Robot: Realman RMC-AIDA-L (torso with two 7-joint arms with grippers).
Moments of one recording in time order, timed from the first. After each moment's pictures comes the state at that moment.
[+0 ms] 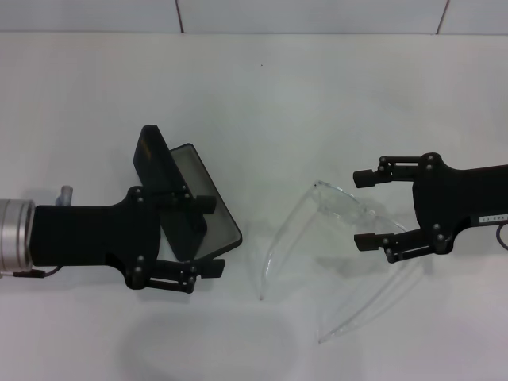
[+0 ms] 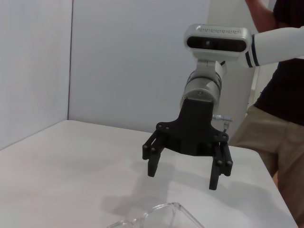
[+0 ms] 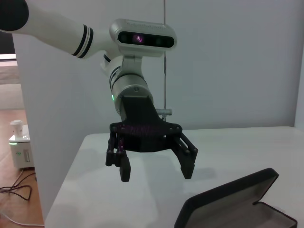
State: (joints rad) left arm -0.42 -1.98 1.02 0.63 1.74 1.75 -1.16; right arm 0.52 2.01 -1.03 -0.76 -1.80 -1.67 1.18
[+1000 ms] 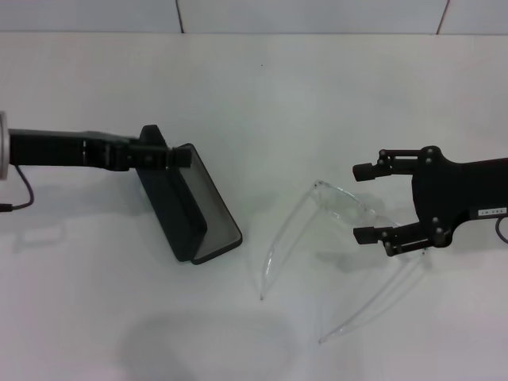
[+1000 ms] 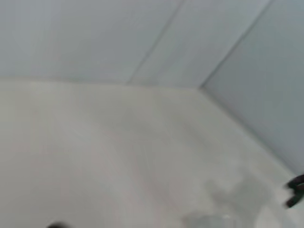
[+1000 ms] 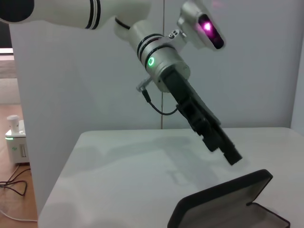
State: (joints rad) left arm -0.48 -1.99 0.91 0.93 1.96 1.58 -2.13; right arm 0.53 2.00 -1.03 -0.78 -1.80 -1.66 1.18
